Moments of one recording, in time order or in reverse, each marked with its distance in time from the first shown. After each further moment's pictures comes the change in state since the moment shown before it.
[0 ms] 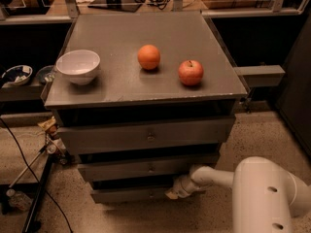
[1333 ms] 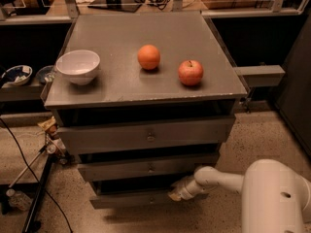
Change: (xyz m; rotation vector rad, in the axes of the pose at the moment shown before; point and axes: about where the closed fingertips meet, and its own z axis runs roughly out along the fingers) arm 0.006 0.011 -0.017 0.001 -0.023 0.034
